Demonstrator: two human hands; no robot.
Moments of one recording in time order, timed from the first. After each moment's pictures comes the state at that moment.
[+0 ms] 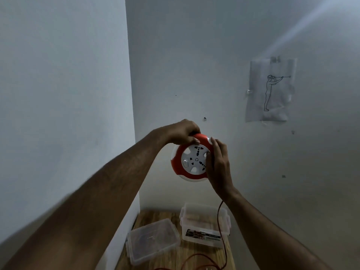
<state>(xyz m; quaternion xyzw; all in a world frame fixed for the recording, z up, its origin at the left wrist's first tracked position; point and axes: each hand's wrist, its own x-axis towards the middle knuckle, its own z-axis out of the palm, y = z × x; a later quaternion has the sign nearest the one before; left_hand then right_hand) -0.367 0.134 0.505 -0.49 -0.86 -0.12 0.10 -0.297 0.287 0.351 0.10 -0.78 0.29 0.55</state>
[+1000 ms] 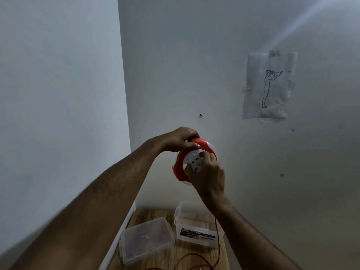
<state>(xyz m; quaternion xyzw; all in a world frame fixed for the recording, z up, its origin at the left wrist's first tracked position) -0.377 0.158 0.466 -0.51 -0.84 -0.18 0.08 -0.275 0.269 0.342 -0.02 -0.82 0.22 0.52</state>
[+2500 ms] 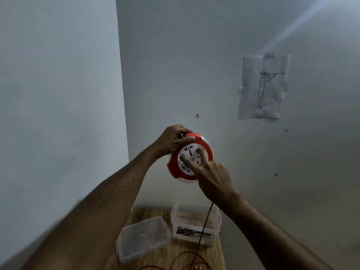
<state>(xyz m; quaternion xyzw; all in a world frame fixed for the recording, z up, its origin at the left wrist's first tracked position) -0.367 0.148 0.445 -0.49 -0.77 -0.37 0.20 -0.235 0.291 0.361 0.10 -0.90 -0.13 0.40</state>
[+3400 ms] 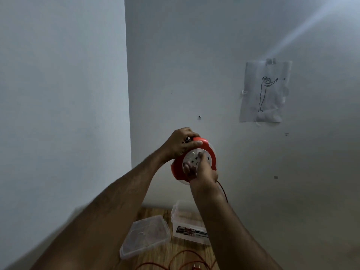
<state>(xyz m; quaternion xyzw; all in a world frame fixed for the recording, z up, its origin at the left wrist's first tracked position) -0.340 0.153 0.441 -0.49 -0.76 -0.36 0.22 -0.241 0.228 0.388 -0.25 -0.31 0.89 0.21</state>
